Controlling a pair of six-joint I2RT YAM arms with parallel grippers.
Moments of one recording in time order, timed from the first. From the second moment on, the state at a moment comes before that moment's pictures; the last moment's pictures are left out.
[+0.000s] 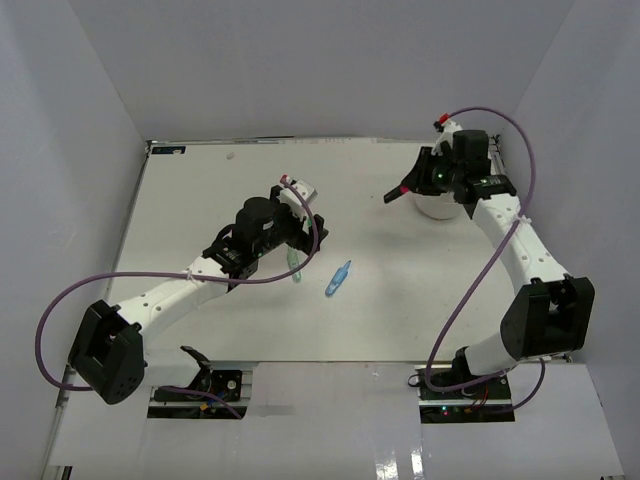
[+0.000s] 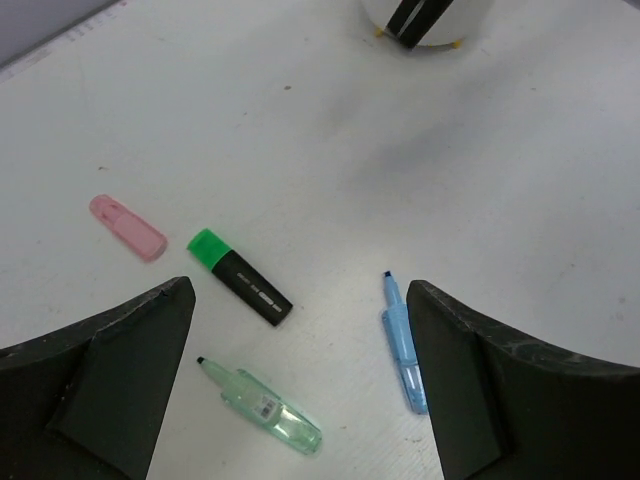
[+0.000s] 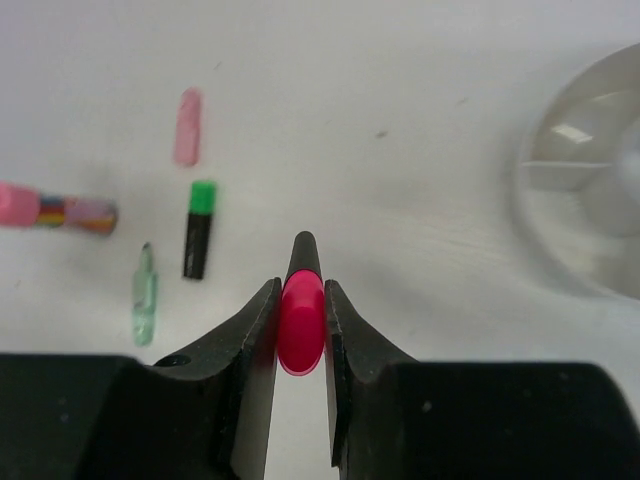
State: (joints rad) left arm -0.66 1.27 0.86 0.14 0.12 0.04; right arm 0.21 1.47 1.29 -0.42 -0.37 0.24
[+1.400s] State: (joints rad) left arm -0.66 1.30 0.86 0.08 -0.16 -0.02; right arm -0.10 1.94 1.74 -0.48 -0.02 0.23
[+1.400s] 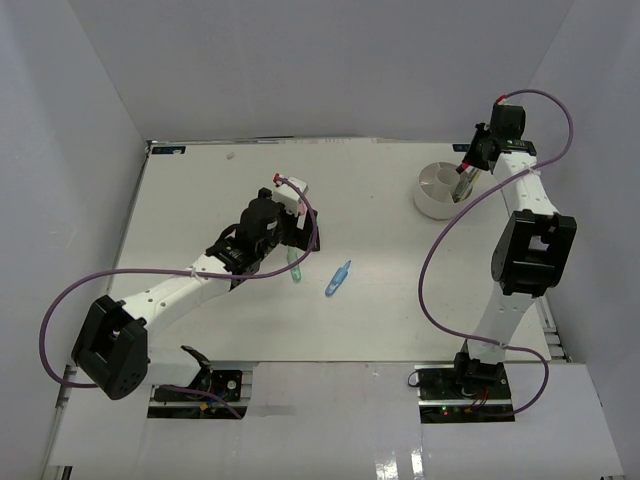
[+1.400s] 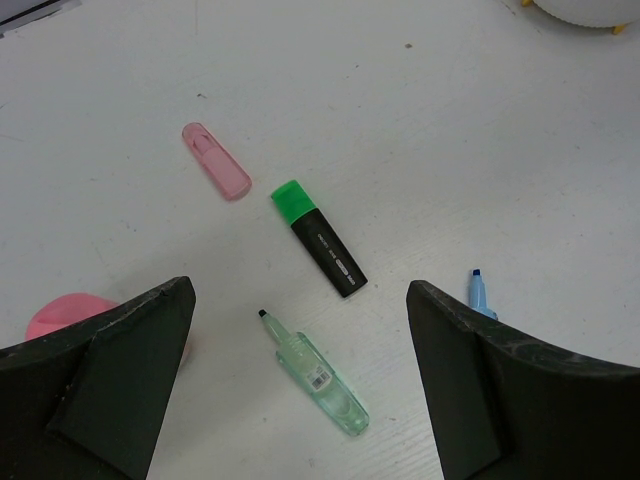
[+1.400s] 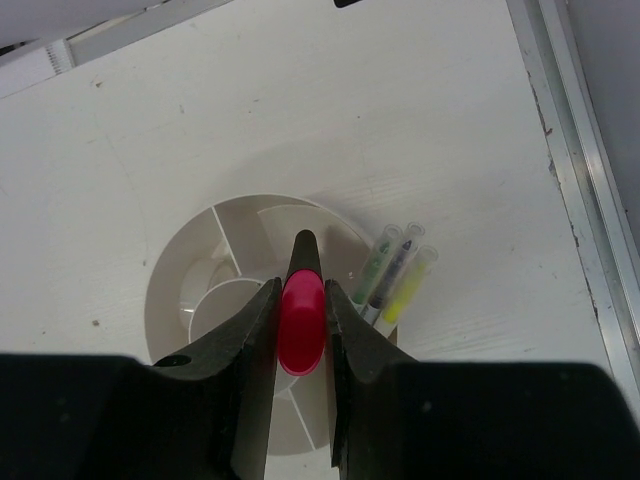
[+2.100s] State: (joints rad) left arm -0.66 1.33 0.87 0.07 -0.14 -0.03; right arm -0.10 1.89 1.69 -0.48 -0.06 0.23
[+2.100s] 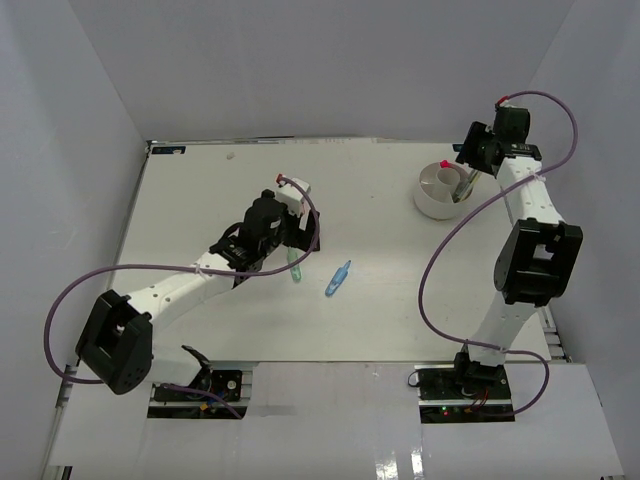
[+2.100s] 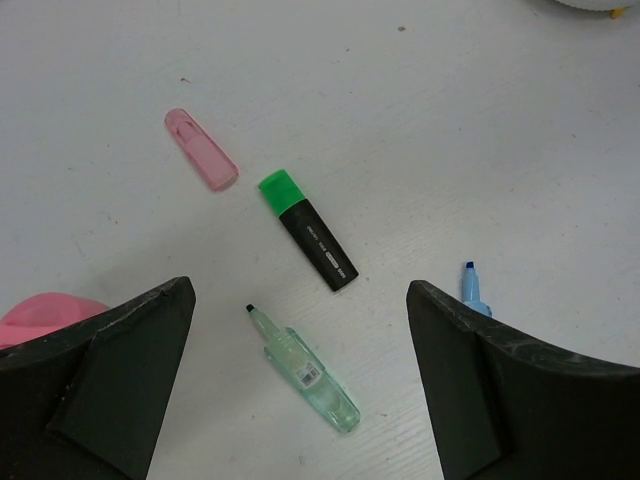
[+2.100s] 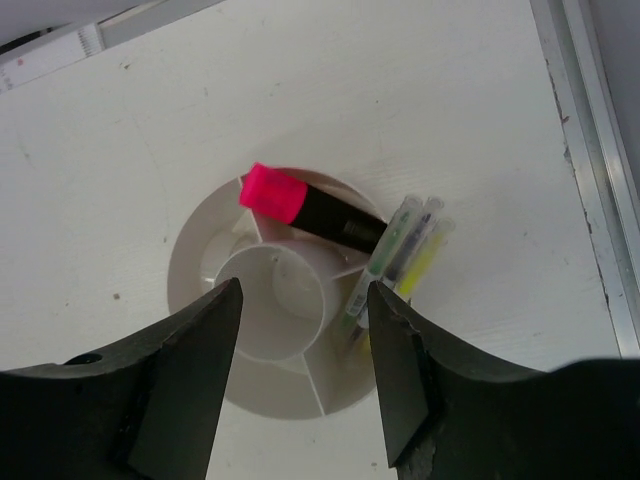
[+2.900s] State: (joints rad) left arm -0.67 1.84 1.26 -0.24 -0.31 -0.45; right arm -0.10 0.96 0.69 -0.06 -0.40 0.32
